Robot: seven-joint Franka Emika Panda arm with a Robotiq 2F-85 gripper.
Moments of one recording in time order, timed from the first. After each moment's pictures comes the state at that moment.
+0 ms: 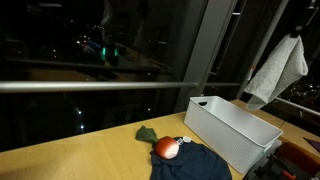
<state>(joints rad) 0.05 -0.21 -0.01 -1.77 -0.28 1.59 -0.35</state>
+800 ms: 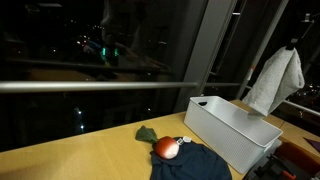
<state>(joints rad) 0.06 -0.23 -0.01 -1.88 -0.23 1.64 -0.37</state>
